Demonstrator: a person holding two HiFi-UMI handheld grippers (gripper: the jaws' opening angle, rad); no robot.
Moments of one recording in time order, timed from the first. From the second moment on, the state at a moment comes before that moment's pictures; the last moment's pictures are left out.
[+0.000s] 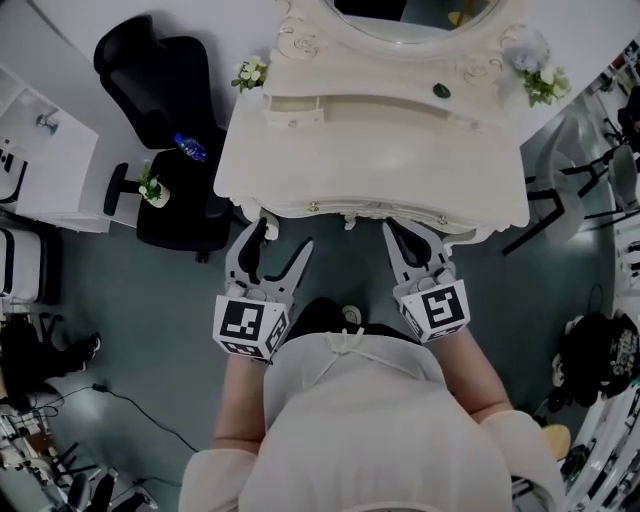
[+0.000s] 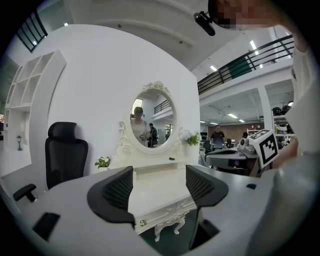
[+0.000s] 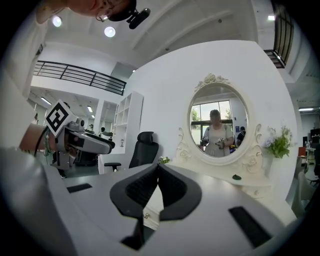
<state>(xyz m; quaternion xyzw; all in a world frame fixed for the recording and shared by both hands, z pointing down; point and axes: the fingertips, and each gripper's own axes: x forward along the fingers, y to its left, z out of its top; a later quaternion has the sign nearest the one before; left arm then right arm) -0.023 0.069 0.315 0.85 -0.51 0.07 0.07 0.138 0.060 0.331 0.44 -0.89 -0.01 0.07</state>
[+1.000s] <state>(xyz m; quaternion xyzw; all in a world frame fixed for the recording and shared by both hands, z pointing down) -0.059 -0.197 0.438 0.83 -0.52 0.12 0.16 0.100 -0.203 0.405 0.45 -0.89 0.04 0.10</state>
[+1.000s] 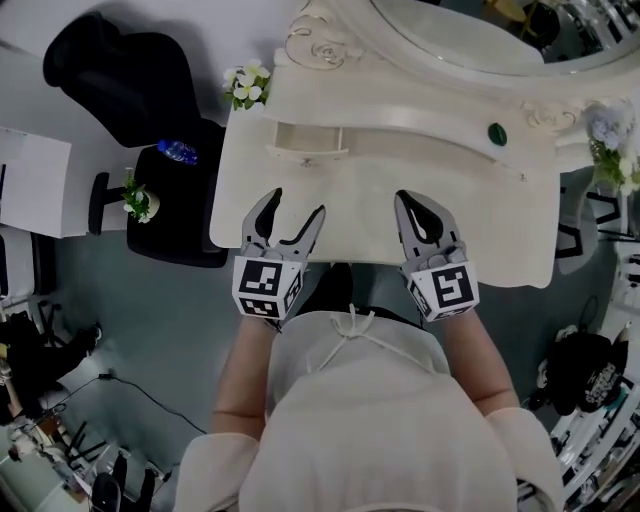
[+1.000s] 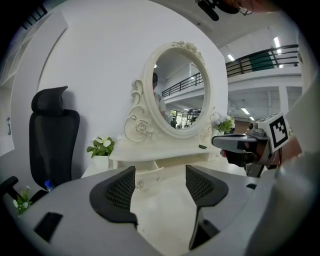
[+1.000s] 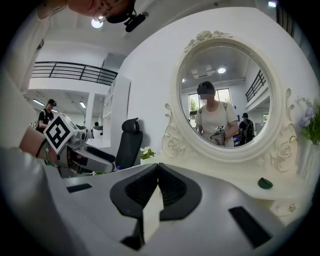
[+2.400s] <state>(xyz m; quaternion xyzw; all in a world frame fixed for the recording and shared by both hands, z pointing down) -0.064 -0.287 0.581 0.79 -0.51 0.21 0.26 0.084 -0.289 0.507 0.45 -0.87 0.10 0.16</state>
